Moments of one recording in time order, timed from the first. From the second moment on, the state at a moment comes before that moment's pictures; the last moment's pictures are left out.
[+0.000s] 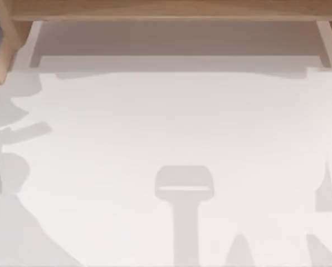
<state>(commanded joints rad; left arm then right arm) 0.48 1.99 1.05 0.63 0.51 1.73 0.00 0.00 0.00 0.00 0.00 0.00</state>
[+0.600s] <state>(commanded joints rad) 0.48 1.99 1.05 0.63 0.51 1.73 0.00 0.00 0.00 0.00 0.00 0.00</state>
